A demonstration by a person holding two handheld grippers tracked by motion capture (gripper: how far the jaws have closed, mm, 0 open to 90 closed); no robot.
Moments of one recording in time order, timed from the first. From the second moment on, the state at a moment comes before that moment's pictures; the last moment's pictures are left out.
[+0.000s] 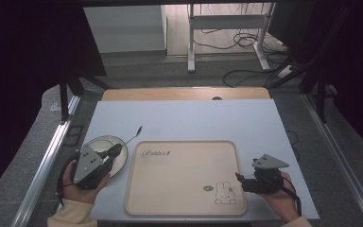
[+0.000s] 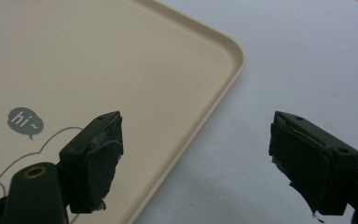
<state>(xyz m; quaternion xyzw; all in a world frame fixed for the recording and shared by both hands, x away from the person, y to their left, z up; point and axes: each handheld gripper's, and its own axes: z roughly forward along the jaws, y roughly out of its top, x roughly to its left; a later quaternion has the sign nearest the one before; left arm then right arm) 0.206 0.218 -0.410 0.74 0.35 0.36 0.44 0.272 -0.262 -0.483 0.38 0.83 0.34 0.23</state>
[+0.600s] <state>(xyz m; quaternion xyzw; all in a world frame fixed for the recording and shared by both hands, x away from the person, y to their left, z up) 0.210 0.198 -0.429 0.77 0.34 0.33 0.43 0.272 -0.262 -0.484 0.37 0.83 0.34 0.24</state>
